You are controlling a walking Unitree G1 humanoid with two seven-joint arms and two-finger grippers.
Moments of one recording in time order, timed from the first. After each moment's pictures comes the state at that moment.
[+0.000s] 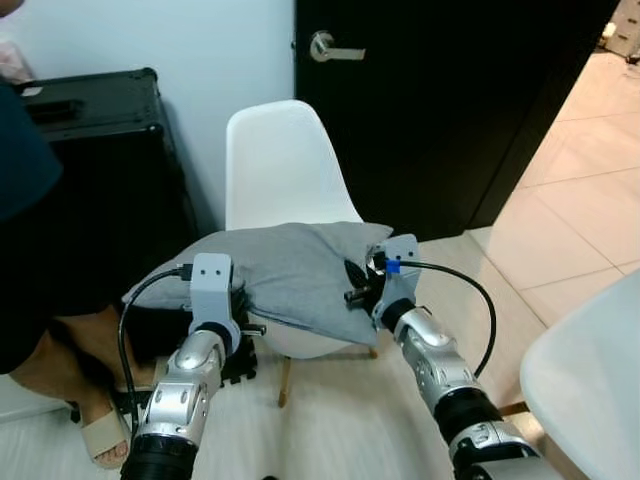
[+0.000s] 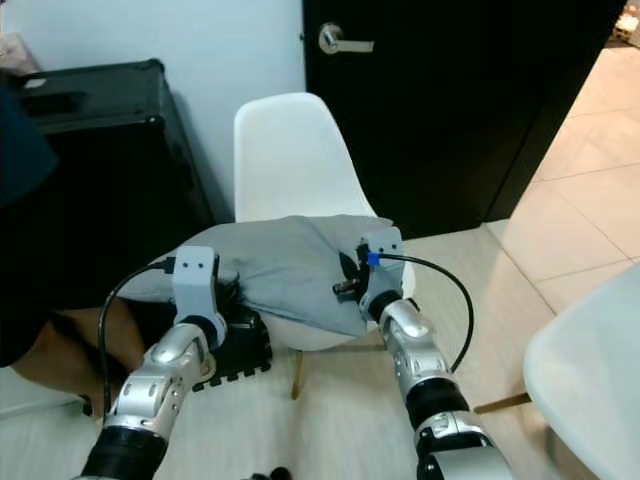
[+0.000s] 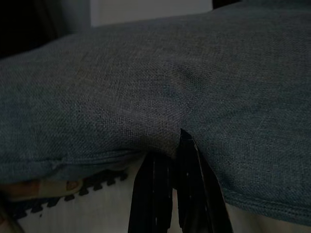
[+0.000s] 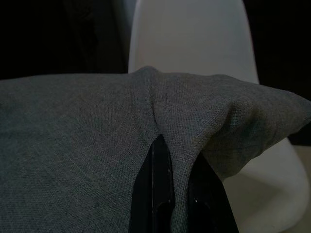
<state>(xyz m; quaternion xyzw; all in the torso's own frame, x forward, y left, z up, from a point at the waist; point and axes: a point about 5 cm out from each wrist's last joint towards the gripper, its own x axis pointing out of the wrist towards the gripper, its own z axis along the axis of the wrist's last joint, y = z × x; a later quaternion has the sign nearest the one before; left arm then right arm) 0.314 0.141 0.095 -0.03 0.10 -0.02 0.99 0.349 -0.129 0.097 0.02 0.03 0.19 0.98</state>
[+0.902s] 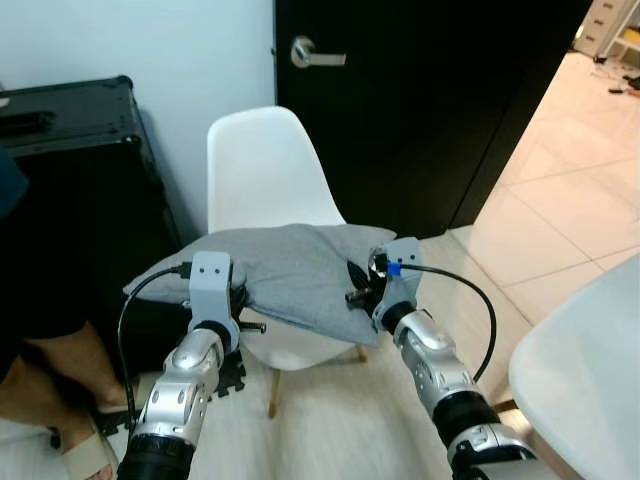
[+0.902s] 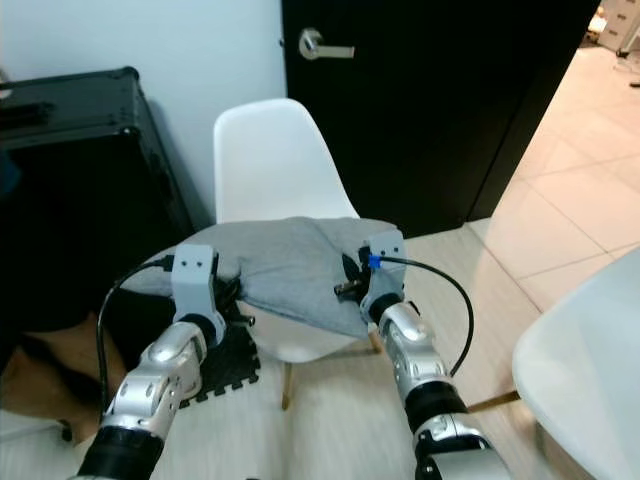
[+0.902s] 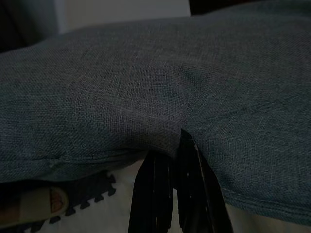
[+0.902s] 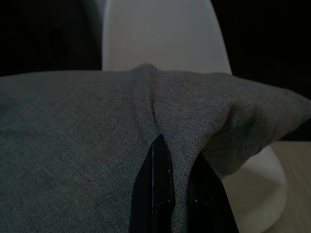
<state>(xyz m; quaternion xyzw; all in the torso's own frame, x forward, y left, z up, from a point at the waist) 0.315 0.143 0.098 -0.04 0.09 -0.04 0.99 0.348 -0.128 0.097 0.02 0.02 0.19 0.98</state>
